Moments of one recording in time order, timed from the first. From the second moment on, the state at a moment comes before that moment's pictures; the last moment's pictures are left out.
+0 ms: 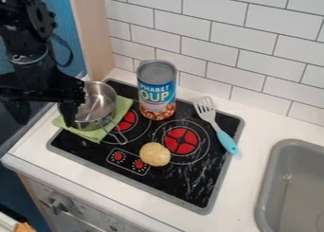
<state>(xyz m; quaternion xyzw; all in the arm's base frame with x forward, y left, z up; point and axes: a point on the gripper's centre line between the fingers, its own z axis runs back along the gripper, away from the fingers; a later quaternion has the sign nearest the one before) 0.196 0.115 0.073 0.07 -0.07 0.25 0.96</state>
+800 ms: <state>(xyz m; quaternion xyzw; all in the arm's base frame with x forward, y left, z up) 0.226 0.052 0.070 0.07 -0.09 0.23 0.96</state>
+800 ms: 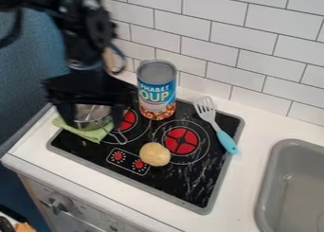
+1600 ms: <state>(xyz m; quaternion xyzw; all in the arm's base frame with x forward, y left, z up) 0.259 0.000 0.044 0.06 -0.10 0.49 0.86</state>
